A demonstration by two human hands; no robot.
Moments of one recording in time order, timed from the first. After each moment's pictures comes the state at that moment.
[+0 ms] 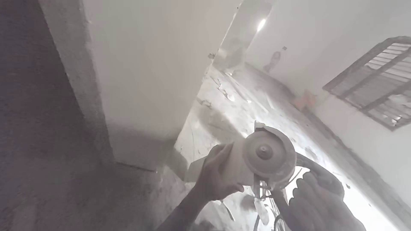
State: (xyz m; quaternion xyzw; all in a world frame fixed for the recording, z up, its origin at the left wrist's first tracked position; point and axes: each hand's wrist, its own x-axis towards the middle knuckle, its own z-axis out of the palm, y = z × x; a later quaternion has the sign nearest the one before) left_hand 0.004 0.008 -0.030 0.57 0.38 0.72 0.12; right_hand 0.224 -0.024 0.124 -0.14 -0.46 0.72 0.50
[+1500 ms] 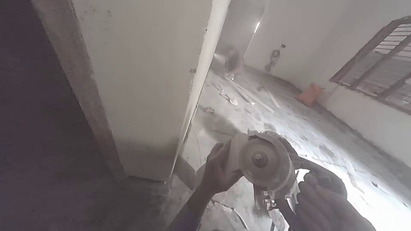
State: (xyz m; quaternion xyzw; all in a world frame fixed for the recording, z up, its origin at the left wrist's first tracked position) left_hand 0.002 0.034 -0.023 0.57 0.39 0.72 0.08; right_hand 0.243 -0.021 0.126 -0.13 -0.45 0.75 0.46
